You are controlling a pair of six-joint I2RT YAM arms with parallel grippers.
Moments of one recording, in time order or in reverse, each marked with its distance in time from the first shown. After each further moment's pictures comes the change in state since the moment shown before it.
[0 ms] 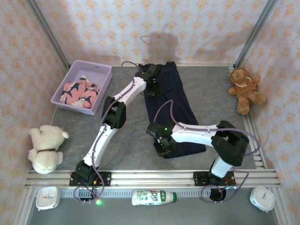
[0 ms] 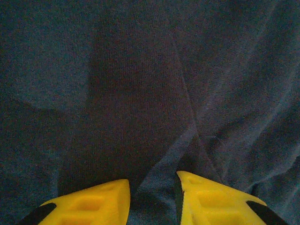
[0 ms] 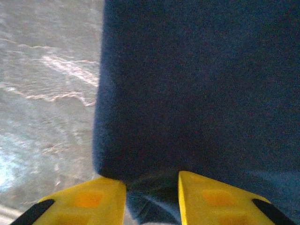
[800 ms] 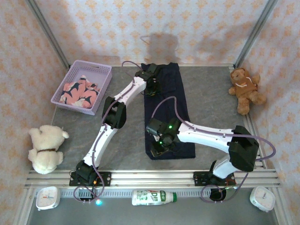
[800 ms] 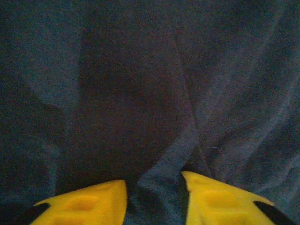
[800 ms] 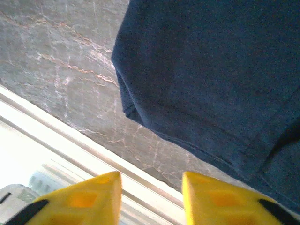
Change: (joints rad) left arm 0.002 0.019 0.038 -0.014 0.003 0.034; right arm 0.033 -0.142 0.106 -0.122 -0.109 -0.003
